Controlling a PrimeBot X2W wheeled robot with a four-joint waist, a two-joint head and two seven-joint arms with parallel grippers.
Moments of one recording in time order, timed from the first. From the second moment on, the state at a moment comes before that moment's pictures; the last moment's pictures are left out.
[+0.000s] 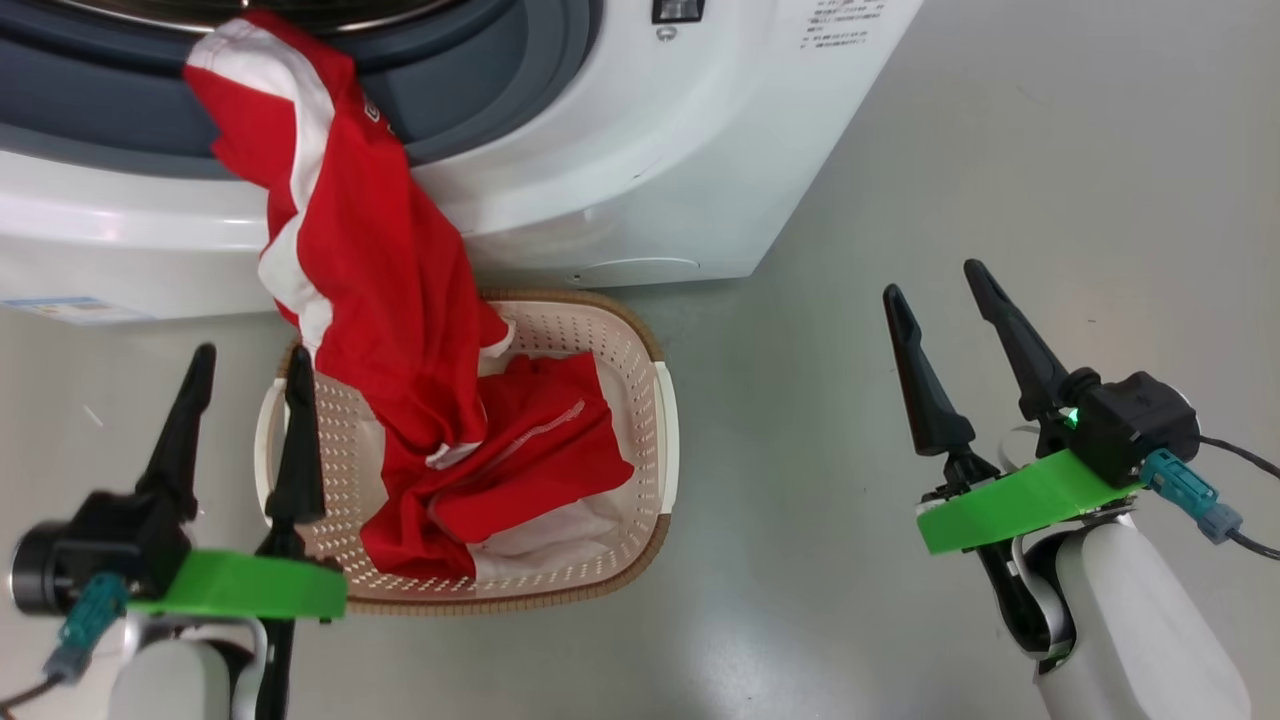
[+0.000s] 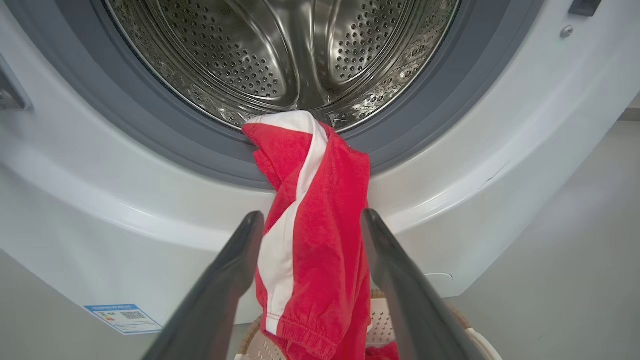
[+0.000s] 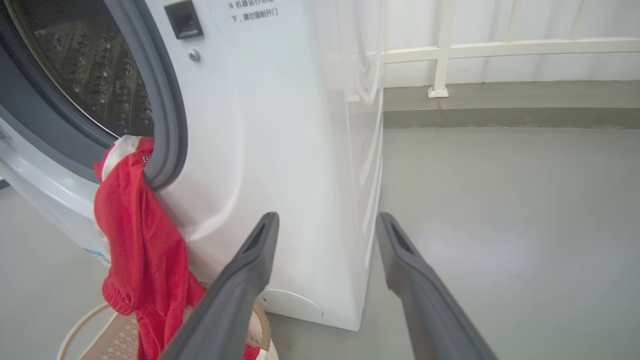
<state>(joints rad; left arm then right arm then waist) -0.31 0.05 0.11 0.23 -0.11 -0.13 -0.26 -0.33 -0.05 0.11 0.22 0.27 0.12 -0.26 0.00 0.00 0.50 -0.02</state>
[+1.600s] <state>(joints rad) -0.62 0.09 0.07 0.54 -0.17 -0.13 -0.26 -0.31 -0.05 0.12 0.22 0.28 0.12 -0.26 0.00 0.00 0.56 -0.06</state>
